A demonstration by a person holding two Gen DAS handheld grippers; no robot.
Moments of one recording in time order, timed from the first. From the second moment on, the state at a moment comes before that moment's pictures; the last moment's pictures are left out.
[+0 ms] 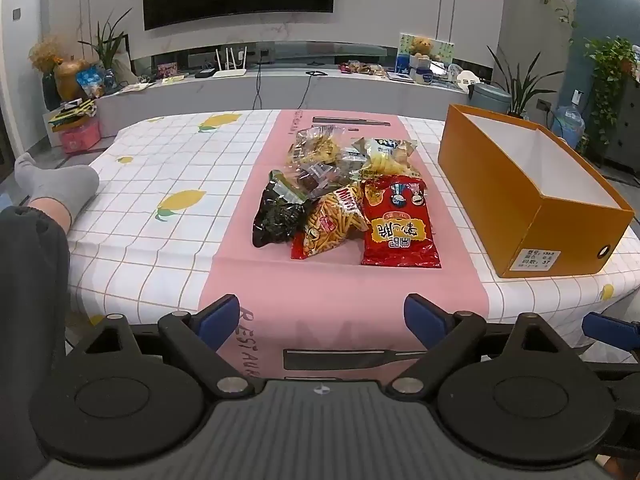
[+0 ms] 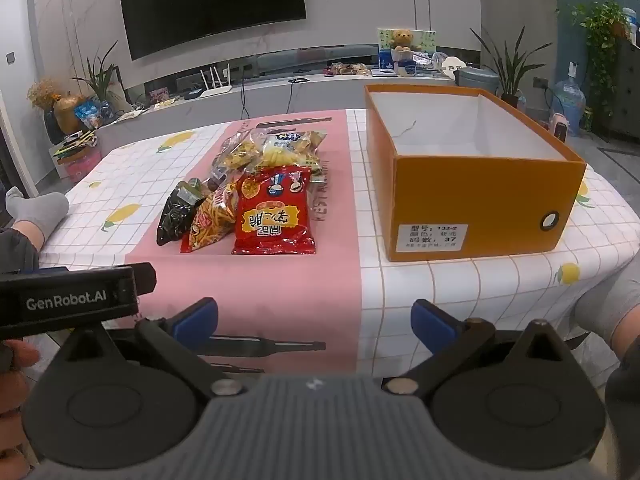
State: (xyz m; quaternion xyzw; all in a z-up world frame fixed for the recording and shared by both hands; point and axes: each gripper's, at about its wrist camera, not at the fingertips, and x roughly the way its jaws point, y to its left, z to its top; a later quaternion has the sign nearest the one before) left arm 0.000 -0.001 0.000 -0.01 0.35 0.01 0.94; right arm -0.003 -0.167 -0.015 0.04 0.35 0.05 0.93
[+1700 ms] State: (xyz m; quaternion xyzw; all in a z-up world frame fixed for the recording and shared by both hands) left arm 0.005 0.002 -0.008 0.00 0.38 0.02 0.92; right arm -0.002 -0.161 -0.020 0.03 0.36 0.05 0.93
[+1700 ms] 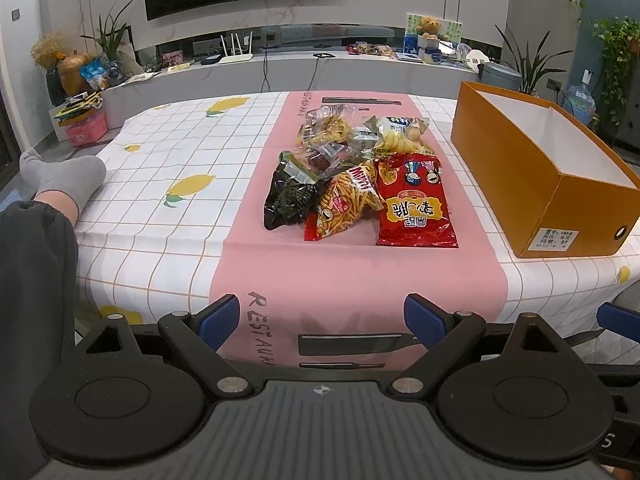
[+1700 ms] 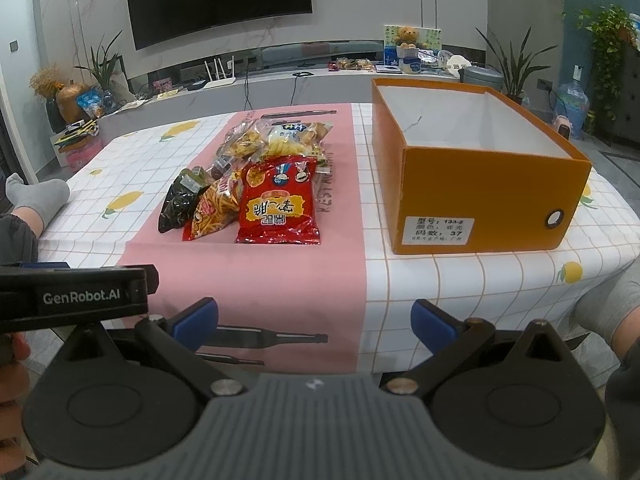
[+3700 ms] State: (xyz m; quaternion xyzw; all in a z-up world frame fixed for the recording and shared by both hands) left arm 0.039 0.041 0.016 -0.03 0.36 0.00 0.93; right arm 0.015 -0.150 -0.011 0.03 0.31 0.08 0.95
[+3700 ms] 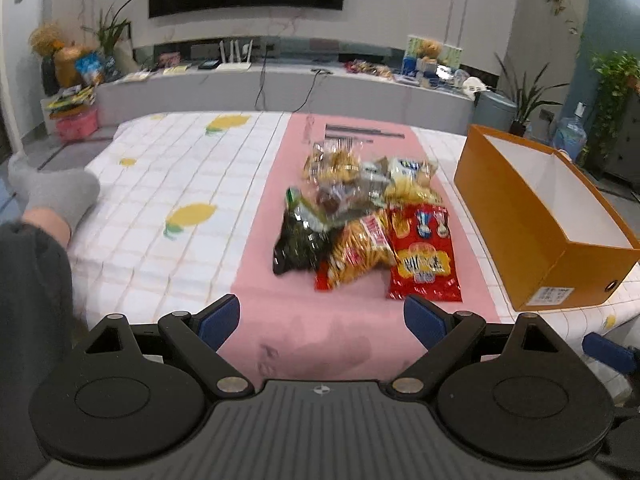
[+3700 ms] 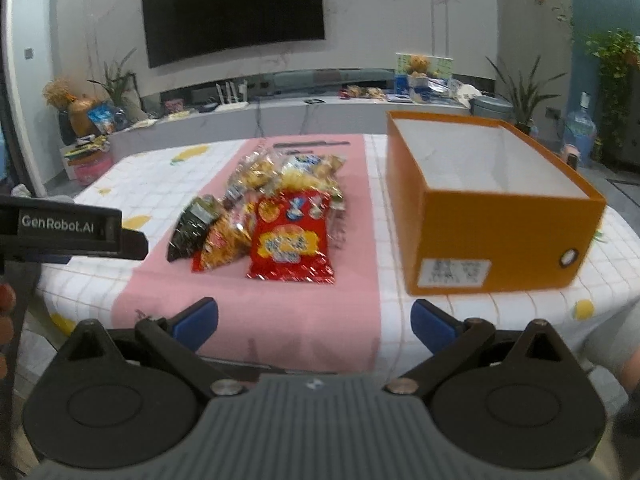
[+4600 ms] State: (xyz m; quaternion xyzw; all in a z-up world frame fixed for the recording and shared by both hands) left arm 0.128 0.122 -0.026 0.00 0.38 0.01 0.93; right arm 0.170 -0.121 -0.094 0.04 0.34 0.07 0.94
